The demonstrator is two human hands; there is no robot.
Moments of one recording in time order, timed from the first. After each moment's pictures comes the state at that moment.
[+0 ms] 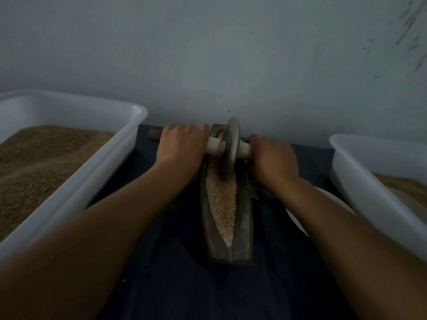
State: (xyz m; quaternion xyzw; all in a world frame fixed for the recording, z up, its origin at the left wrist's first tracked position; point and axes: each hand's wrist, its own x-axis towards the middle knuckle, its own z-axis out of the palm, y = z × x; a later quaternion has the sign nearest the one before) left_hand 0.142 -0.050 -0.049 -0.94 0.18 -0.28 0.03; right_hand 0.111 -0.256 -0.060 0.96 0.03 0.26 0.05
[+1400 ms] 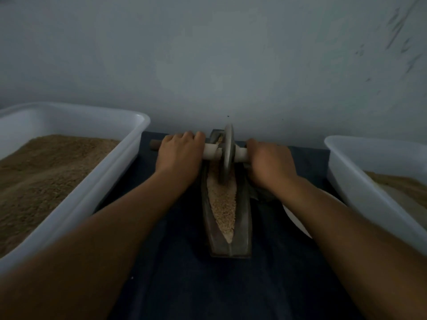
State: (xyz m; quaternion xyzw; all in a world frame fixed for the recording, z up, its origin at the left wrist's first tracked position) left_hand 0.136 -0.045 -0.054 -0.95 0.19 -0.24 -0.02; right_hand 0.099 -0.249 -0.052 0.97 0.03 0.23 0.07
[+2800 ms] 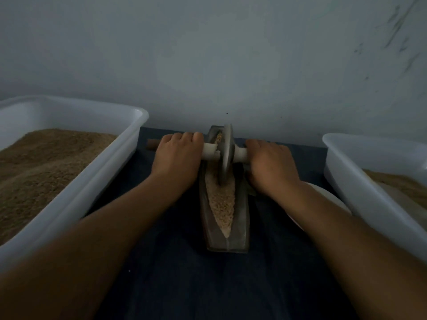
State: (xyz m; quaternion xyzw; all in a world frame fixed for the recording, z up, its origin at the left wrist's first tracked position) left_hand 0.118 -0.042 -0.059 -0.95 0.20 -0.25 0.00; right_hand 0.080 -0.250 -0.058 0.97 0.05 0.24 0.09
